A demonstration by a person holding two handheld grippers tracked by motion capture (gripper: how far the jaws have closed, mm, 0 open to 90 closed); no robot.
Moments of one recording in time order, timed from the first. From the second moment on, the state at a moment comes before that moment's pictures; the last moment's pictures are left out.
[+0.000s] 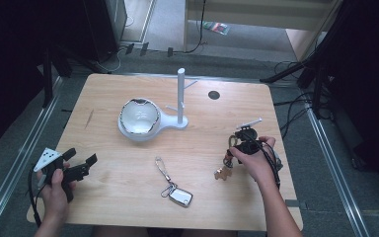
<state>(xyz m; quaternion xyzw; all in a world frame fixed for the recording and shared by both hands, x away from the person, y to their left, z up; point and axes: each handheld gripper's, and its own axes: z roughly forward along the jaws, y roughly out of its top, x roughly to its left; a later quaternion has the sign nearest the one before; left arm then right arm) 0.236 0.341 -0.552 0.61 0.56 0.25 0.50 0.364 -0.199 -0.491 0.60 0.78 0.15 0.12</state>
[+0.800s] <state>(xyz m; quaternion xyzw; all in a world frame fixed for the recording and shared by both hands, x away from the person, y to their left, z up) 0.237 0.342 -0.552 0.61 0.56 0.25 0.50 0.409 -0.185 -0.496 0.68 0.72 0.10 0.06</state>
